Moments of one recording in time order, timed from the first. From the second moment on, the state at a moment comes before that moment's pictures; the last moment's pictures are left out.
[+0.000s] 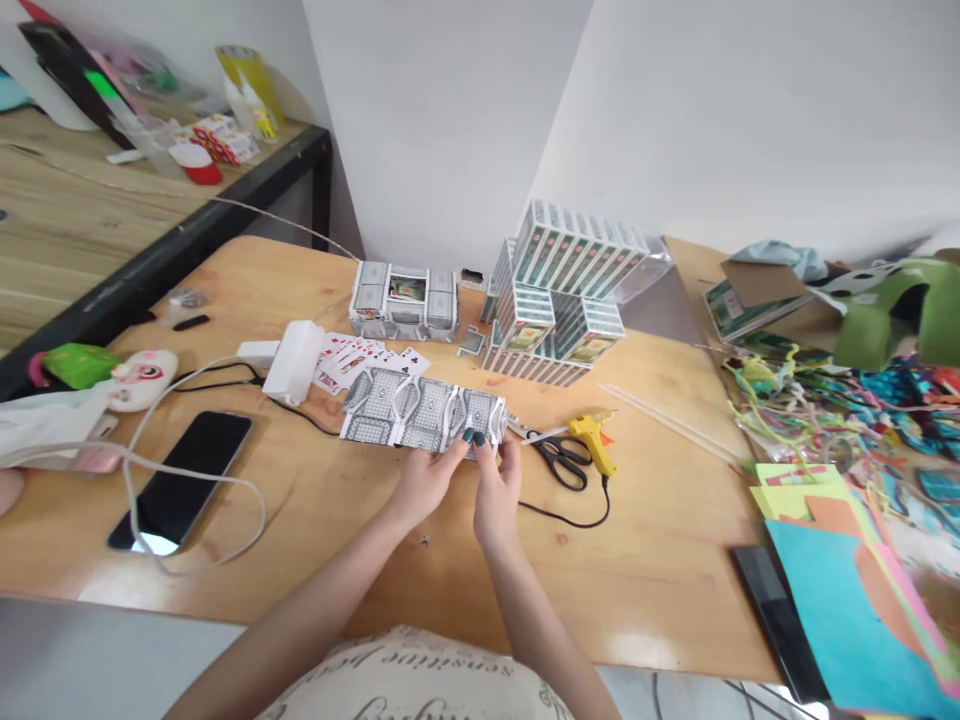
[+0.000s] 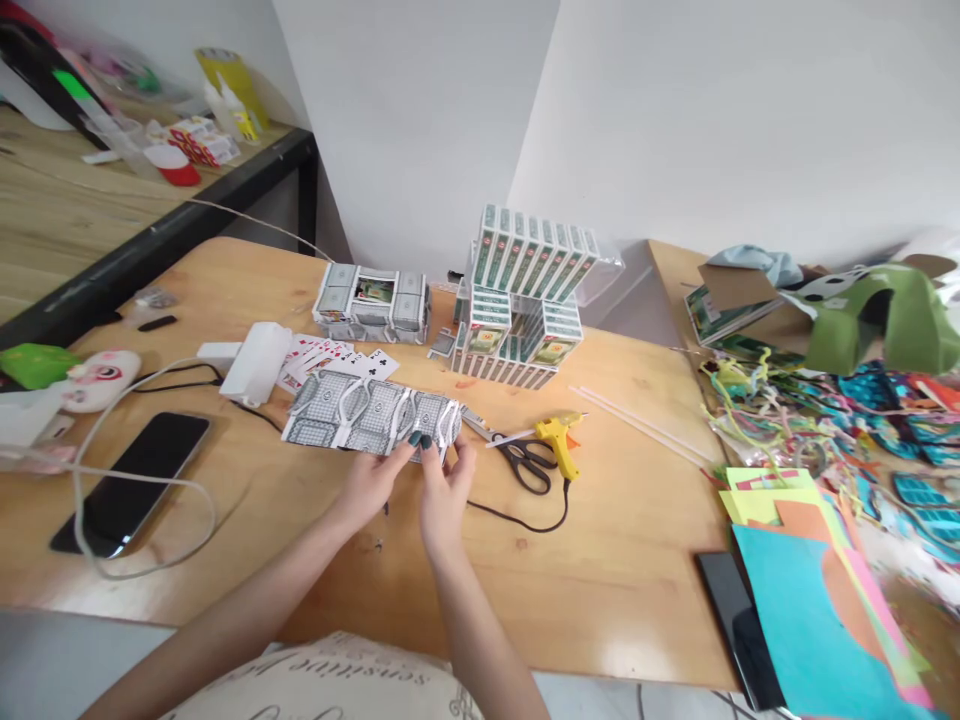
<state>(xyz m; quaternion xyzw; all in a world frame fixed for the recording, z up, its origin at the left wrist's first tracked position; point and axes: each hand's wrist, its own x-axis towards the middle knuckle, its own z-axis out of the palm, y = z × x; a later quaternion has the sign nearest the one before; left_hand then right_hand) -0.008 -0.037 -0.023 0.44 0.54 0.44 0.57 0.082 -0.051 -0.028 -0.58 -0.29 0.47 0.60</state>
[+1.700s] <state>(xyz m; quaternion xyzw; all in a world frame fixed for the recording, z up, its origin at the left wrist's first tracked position) 0.001 -0.032 -0.020 0.40 0.49 0.53 0.56 0.095 -0.050 -0.031 -0.56 -0.29 0.51 0.59</state>
